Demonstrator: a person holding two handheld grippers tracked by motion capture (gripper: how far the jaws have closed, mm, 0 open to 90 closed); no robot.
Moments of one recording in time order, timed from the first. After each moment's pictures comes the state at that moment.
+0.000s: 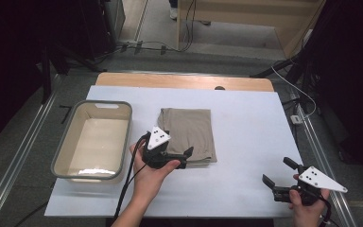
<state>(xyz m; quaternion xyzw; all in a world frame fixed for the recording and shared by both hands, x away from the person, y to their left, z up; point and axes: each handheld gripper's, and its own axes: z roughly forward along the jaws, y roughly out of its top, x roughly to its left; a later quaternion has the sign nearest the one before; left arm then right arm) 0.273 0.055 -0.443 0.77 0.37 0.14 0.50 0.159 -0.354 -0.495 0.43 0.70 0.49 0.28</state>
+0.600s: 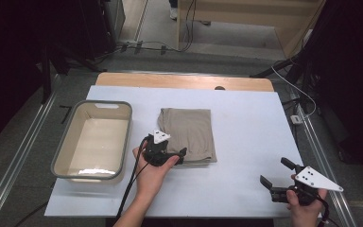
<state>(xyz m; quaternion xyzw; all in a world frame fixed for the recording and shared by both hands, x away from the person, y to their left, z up) 0.299 0.057 -0.496 0.78 0.45 0.12 0.41 0.160 -0.349 -0.497 0.43 0.71 0.48 0.27</state>
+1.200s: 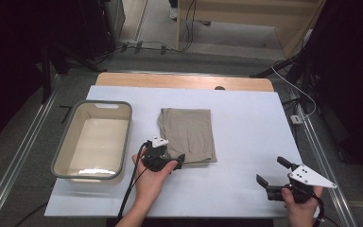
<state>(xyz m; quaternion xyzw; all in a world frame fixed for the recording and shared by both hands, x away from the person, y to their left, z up) 0.291 0.061 -0.510 0.78 0.47 0.09 0.40 0.168 -0.339 -0.496 0.43 0.72 0.48 0.26</state>
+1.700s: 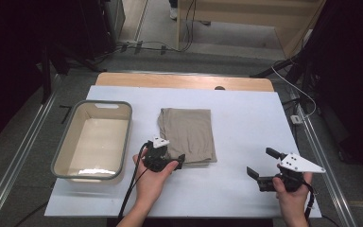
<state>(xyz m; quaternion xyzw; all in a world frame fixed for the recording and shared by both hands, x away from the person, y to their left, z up) 0.289 0.059 -0.510 0.78 0.47 0.09 0.39 0.196 -0.317 -0.477 0.41 0.74 0.49 0.23</state>
